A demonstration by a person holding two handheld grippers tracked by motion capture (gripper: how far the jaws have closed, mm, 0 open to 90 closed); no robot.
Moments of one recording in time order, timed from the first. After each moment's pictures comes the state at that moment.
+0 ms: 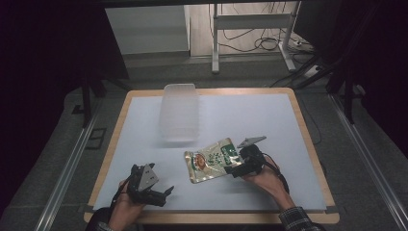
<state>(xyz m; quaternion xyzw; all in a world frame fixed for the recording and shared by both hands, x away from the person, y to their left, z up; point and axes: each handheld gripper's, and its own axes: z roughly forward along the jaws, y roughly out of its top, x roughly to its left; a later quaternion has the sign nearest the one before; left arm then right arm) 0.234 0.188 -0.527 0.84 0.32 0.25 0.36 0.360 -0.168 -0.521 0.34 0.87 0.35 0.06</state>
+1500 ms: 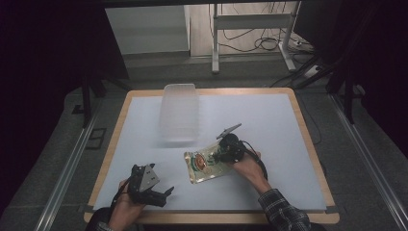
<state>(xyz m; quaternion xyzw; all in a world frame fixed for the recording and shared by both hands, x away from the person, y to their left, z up) 0.233 0.187 -0.527 0.84 0.32 0.26 0.35 0.392 -0.108 -0.512 0.31 0.90 0.30 0.03</state>
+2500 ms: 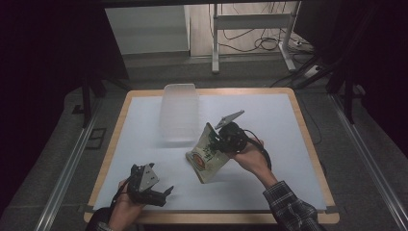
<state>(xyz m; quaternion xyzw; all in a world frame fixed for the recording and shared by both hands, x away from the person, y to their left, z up) 0.233 0.188 -0.526 0.84 0.32 0.26 0.35 0.378 -0.103 -0.435 0.23 0.91 0.35 0.03</state>
